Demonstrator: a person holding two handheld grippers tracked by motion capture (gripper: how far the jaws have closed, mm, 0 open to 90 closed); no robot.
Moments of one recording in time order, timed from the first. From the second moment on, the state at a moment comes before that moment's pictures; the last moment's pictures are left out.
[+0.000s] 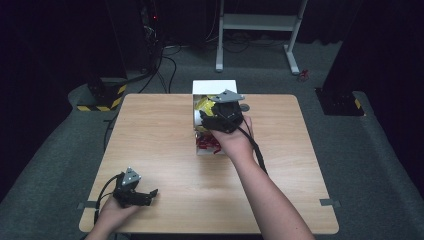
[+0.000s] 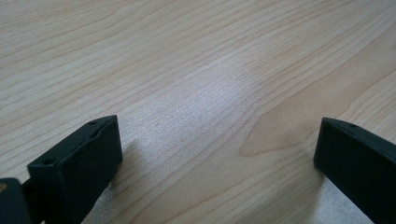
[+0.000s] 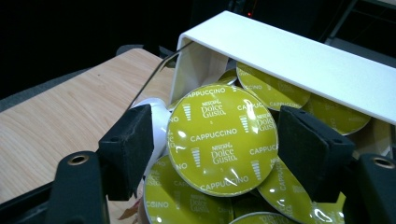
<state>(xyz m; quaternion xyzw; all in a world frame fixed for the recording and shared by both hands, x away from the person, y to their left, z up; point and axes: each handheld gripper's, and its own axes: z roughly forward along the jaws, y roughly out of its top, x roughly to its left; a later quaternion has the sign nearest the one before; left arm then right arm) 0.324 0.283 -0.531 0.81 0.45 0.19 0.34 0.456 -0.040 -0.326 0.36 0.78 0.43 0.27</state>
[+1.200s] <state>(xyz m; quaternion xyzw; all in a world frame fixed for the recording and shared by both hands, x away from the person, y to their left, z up) 0.324 0.282 -0.531 0.81 0.45 0.19 0.34 0.440 -0.050 -0.317 0.35 0.77 0.46 0.27</state>
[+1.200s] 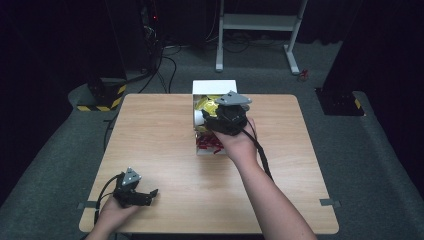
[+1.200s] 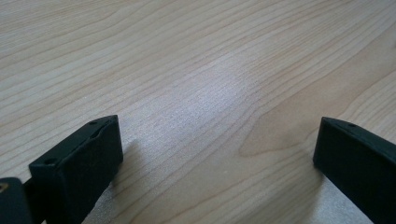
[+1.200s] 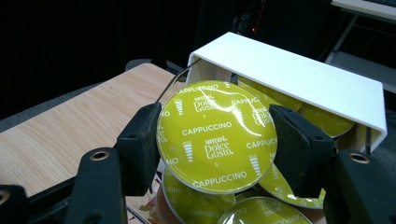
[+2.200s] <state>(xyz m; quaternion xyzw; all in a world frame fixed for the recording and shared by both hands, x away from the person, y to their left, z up) 0.325 0.282 -0.531 0.81 0.45 0.19 0.33 0.414 -0.069 -0.309 0.34 0.75 0.51 0.25</state>
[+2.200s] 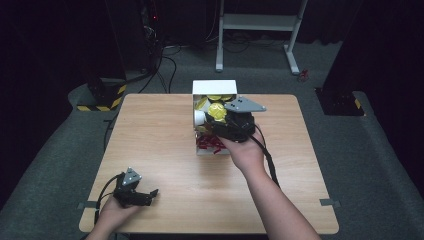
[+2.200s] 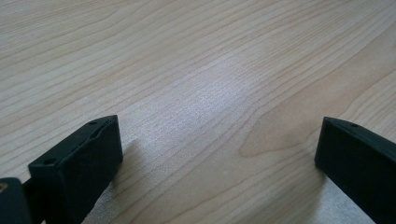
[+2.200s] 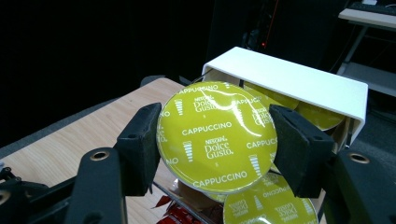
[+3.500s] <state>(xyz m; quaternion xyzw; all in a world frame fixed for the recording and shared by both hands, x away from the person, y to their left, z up) 0.325 0.283 -0.531 0.81 0.45 0.19 0.34 0.361 -0.115 -0.340 0.33 0.74 0.53 0.26</state>
